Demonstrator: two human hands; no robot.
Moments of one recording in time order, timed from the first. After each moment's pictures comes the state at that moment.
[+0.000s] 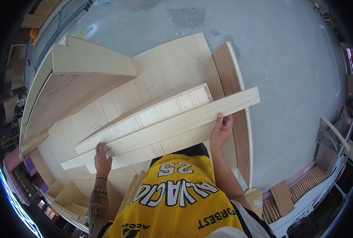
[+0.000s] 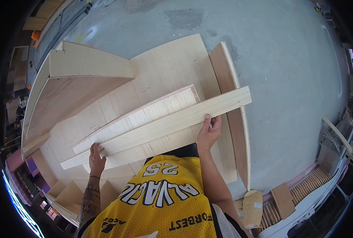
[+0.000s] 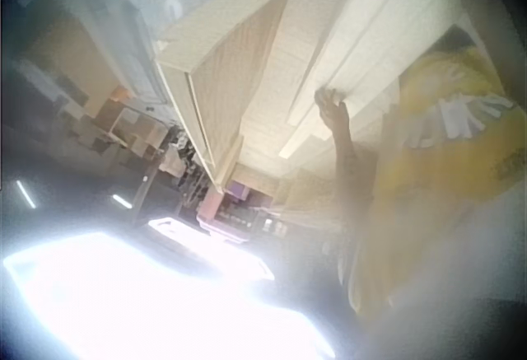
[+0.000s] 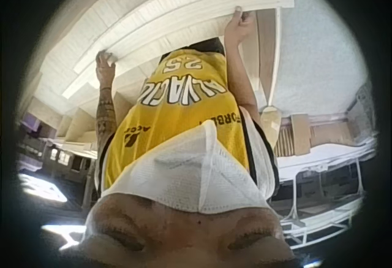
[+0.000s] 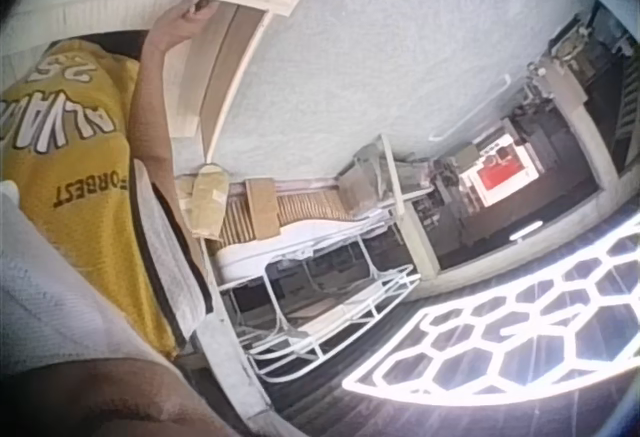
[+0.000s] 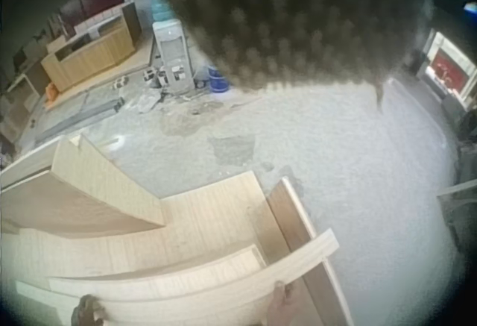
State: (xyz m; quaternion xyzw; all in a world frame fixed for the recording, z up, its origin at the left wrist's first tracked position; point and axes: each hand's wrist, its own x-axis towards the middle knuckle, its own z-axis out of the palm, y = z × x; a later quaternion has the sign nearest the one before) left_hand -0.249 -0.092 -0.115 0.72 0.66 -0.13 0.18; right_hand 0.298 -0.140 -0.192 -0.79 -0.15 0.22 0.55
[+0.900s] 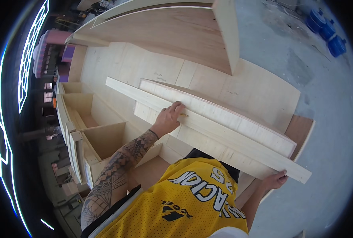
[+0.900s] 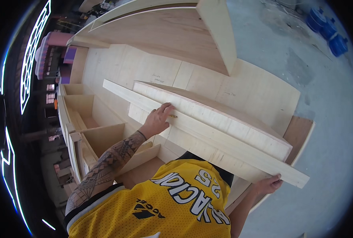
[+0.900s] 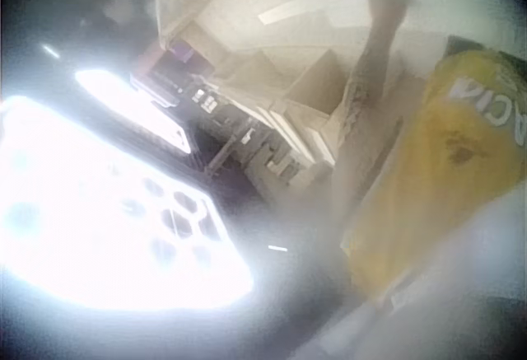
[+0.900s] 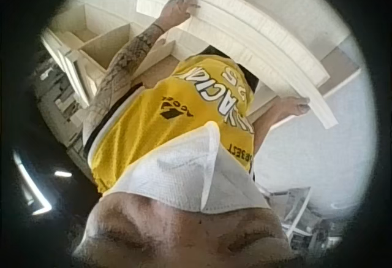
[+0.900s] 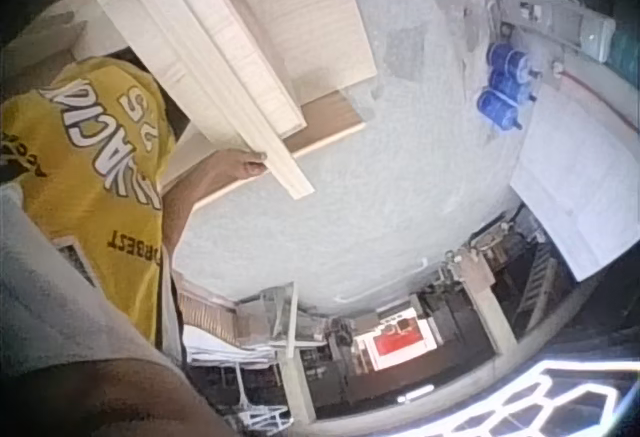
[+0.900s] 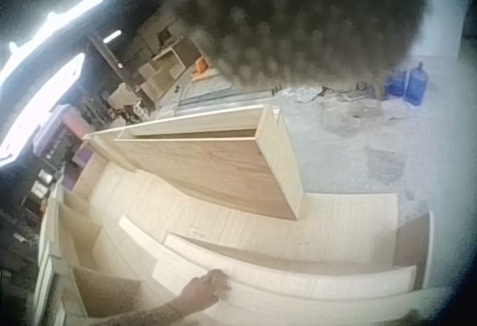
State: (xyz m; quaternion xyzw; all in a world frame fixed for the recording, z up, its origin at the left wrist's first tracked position) left_hand -0.239 -0.100 -0.096 0.70 0.68 -0.06 0.20; right_hand 0.313 -0.150 -0.212 -0.84 -0.23 0.14 0.47
